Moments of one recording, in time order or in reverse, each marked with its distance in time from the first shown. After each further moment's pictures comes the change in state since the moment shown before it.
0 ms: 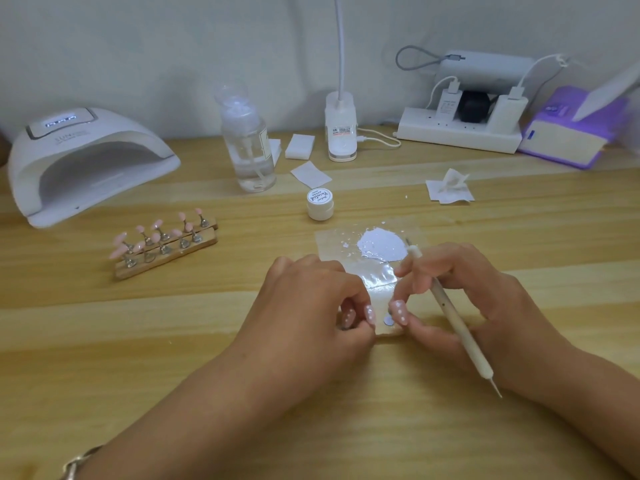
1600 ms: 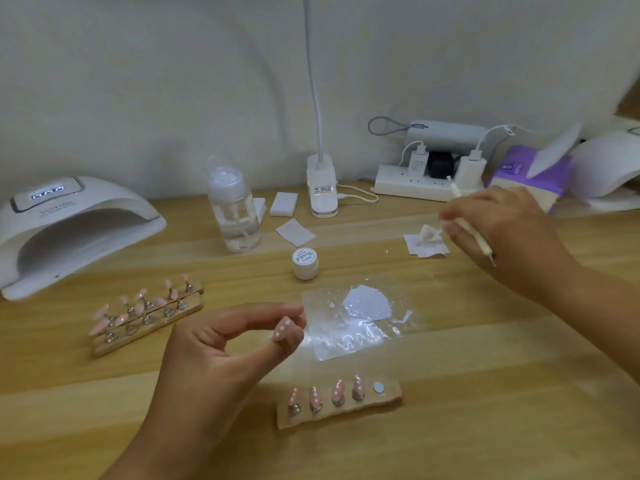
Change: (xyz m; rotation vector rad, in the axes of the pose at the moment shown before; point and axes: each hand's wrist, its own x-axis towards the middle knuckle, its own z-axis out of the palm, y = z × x) left_hand -0.008 -0.032 -0.027 -0.880 0.366 -0.207; right_hand 0.069 0.086 -0.089 -0.920 0.095 -0.015
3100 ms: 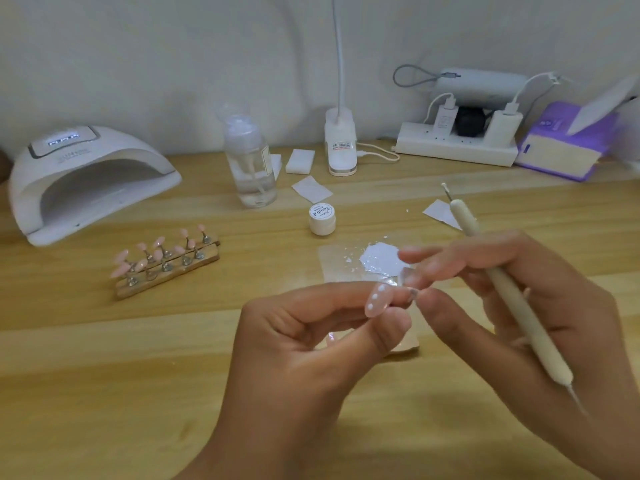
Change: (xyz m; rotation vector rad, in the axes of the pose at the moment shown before) left_hand -0.040 0.017 0.045 -0.338 -0.125 0.066; right_hand -0.058 -0.150 -0.062 1.119 0.119 0.215
